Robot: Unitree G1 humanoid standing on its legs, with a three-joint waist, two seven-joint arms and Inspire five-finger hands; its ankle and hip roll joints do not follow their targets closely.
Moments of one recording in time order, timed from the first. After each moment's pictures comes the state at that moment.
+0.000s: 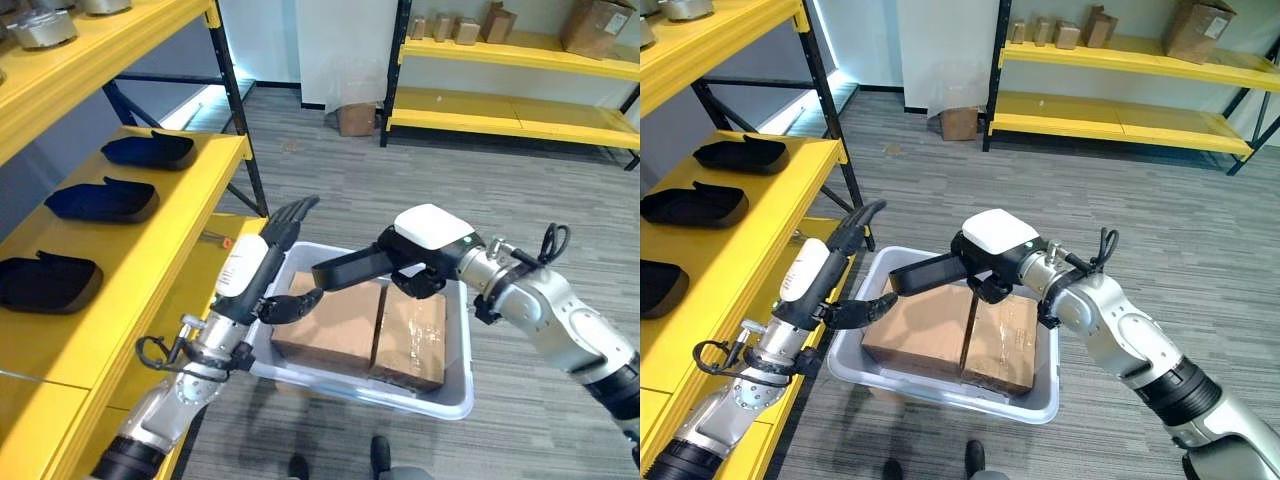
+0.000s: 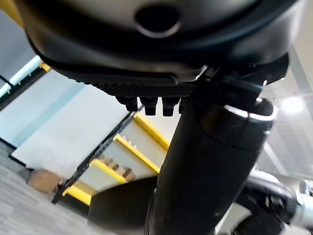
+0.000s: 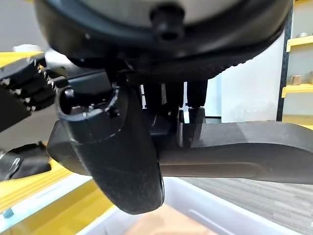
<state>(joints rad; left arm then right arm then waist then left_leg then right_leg) -0.07 0.65 -0.24 0.00 0.36 -0.52 0.27 -0.52 -0.91 0.49 -0.23 -0.47 0.07 0.25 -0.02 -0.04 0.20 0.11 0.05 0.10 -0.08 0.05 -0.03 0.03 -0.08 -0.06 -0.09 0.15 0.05</state>
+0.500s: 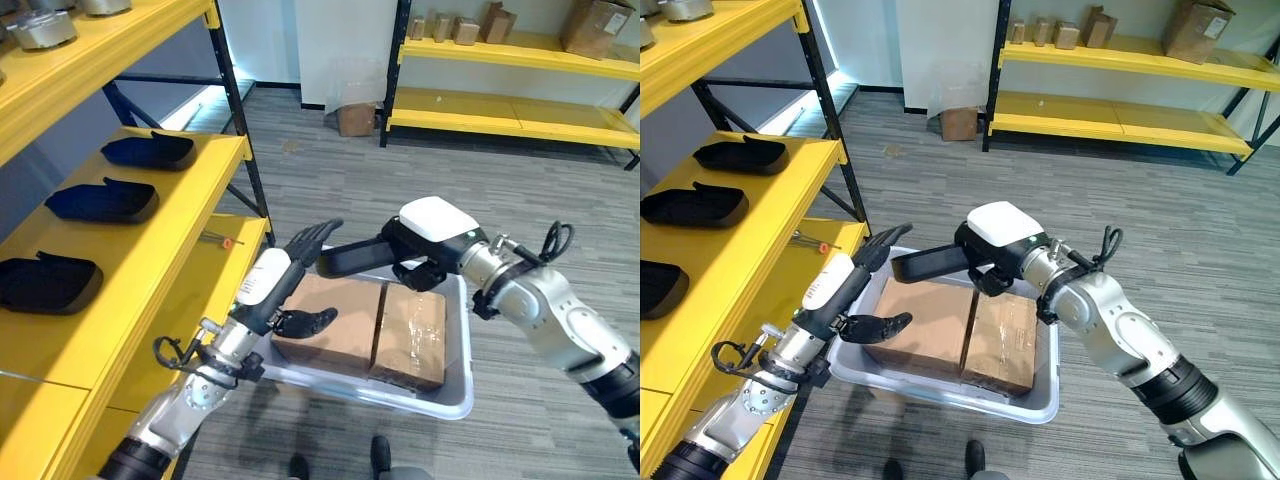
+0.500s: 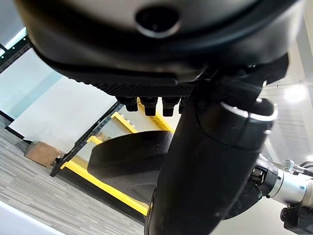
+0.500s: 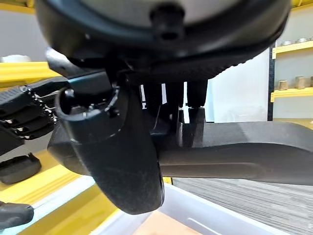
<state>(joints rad) -0.07 0.65 -0.28 -0.01 0.33 -0.52 0.22 -0.52 -0.88 0.49 -0.23 -0.47 0.09 0.23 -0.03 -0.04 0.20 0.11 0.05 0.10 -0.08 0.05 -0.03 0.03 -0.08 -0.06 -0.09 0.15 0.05</state>
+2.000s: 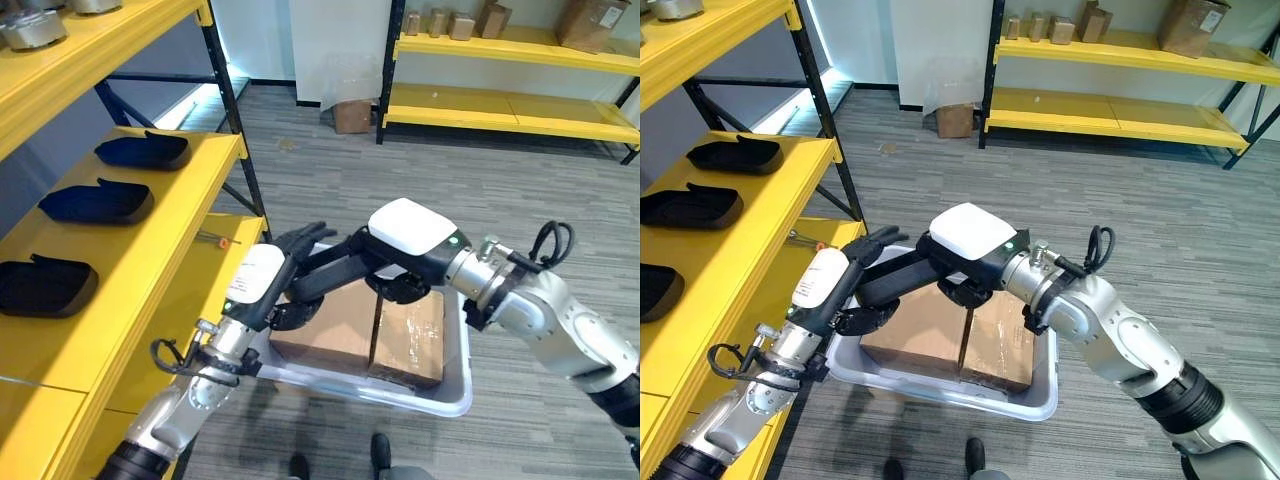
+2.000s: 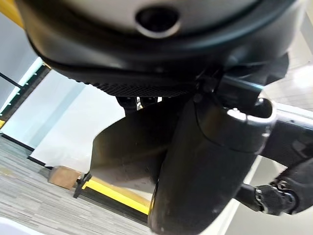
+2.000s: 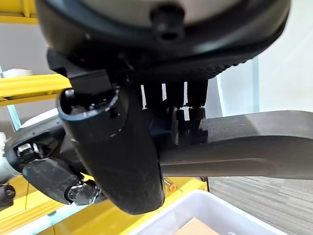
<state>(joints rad) -0.05 0.65 -0.27 -0.10 0.47 -0.35 0.29 -0.52 -0.91 0.46 -0.40 -0.43 -0.01 0.28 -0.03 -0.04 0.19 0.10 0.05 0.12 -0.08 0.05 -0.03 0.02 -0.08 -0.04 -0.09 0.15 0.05</state>
